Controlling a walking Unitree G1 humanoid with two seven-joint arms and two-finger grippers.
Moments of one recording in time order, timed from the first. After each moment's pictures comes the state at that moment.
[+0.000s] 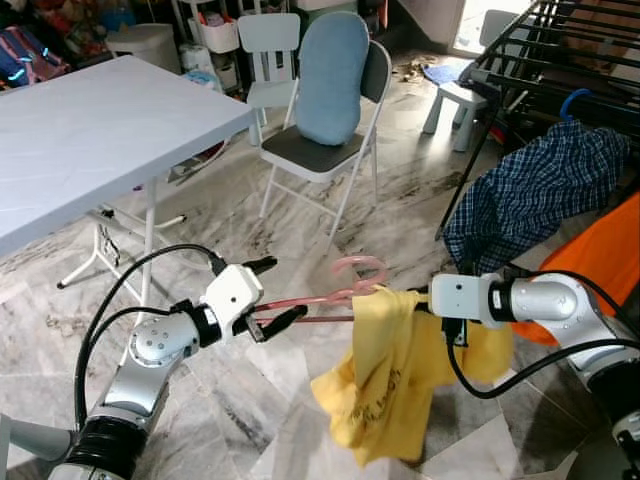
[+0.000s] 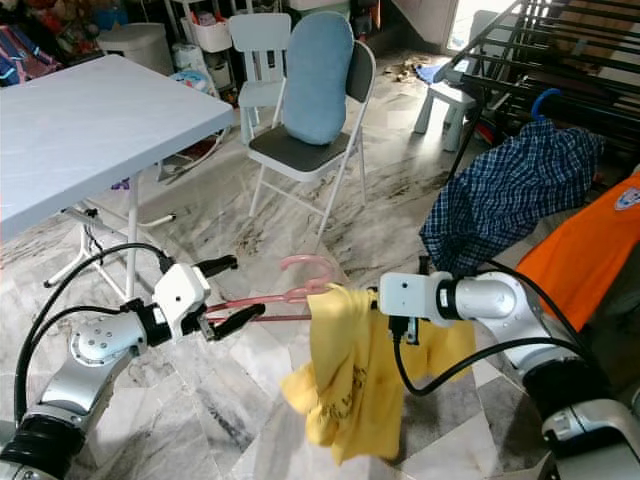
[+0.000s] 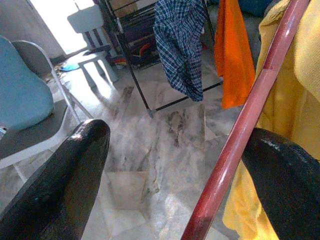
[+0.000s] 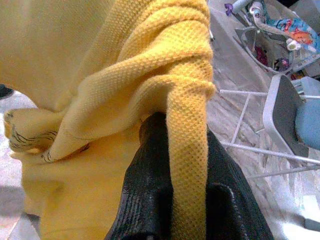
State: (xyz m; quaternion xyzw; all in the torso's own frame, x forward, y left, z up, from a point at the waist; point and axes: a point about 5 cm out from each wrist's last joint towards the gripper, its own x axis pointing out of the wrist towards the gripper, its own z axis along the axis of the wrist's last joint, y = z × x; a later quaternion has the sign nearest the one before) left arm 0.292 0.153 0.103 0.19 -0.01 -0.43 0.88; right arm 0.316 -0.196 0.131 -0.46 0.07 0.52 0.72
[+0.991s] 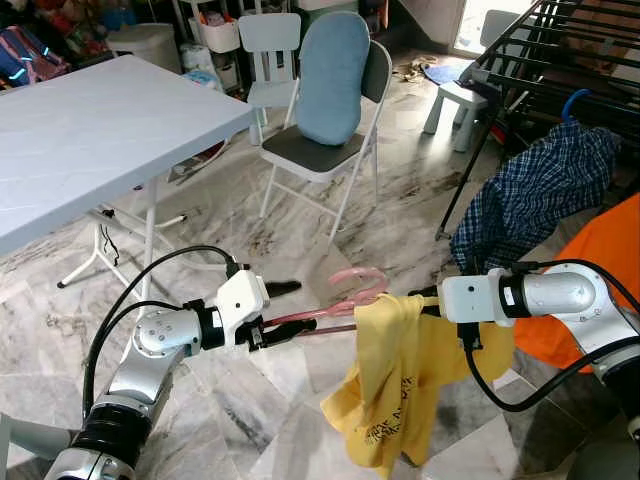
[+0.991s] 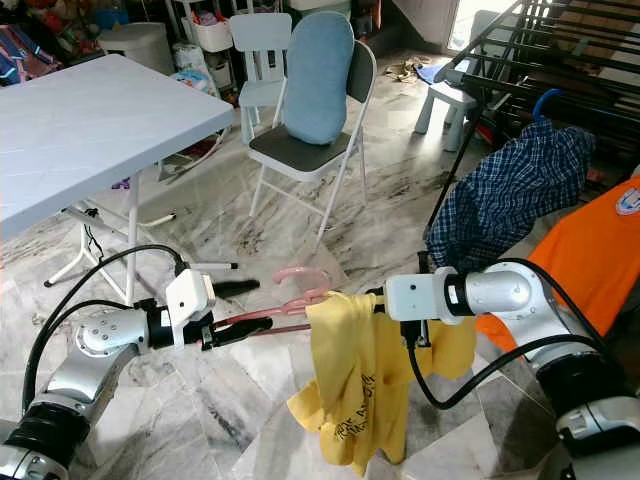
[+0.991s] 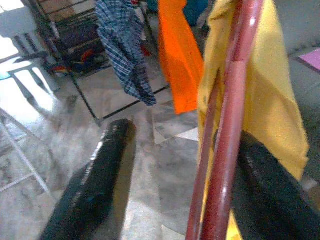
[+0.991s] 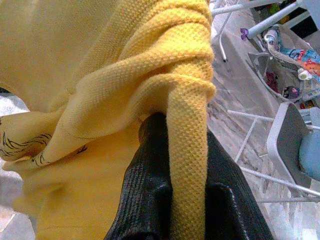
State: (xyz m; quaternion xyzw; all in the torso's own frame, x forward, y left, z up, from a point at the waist) left arm 0.289 0.144 0.102 0.16 0.01 -0.55 0.82; right arm 0.309 -0.199 0.149 -0.47 0.05 0.57 0.68
